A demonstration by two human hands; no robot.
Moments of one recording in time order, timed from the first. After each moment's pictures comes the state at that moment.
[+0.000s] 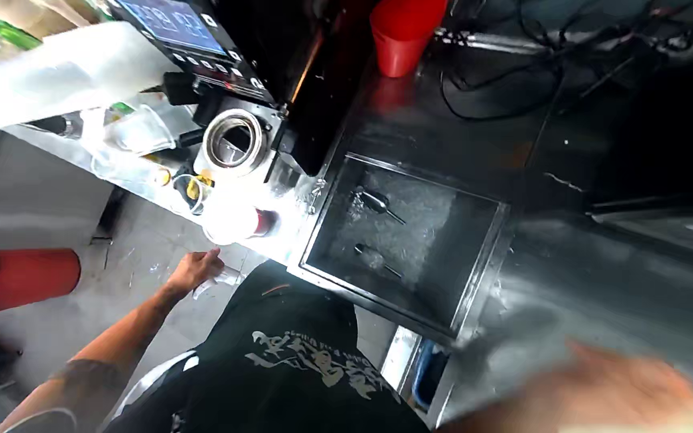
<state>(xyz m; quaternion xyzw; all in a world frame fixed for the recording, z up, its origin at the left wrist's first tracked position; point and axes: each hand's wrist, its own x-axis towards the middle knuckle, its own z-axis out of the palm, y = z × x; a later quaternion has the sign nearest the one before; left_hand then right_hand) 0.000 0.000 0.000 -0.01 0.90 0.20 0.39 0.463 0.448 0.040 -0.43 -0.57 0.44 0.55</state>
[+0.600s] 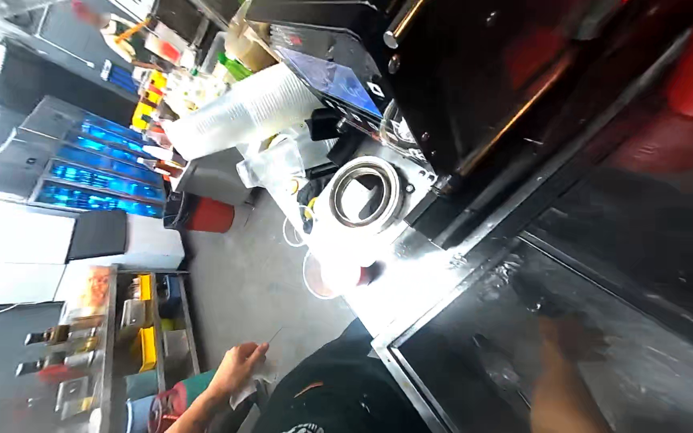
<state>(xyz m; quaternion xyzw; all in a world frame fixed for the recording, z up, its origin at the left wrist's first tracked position) 0.126 -0.116 0.040 -0.16 0.93 0.08 0.33 0.135 0.483 -0.372 -0.55 -0.76 0.27 -0.22</state>
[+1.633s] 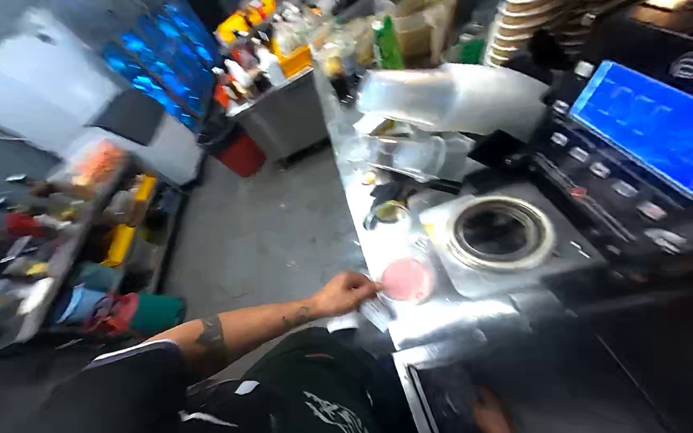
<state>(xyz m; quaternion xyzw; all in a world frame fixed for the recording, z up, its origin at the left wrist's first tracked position) 0.011 0.030 0.033 0.01 0.85 0.46 0.25 0.161 0.403 -0.279 -0.09 -0.83 0.43 -0.34</state>
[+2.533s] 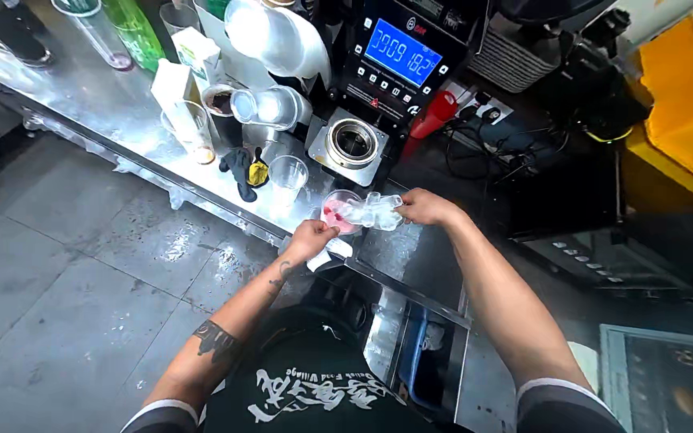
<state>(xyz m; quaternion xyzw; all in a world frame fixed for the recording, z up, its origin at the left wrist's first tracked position) -0.033 0.015 -0.011 0.24 0.75 0.49 0.39 0.054 0.297 0.106 -0.24 -0.90 0.22 -0.28</state>
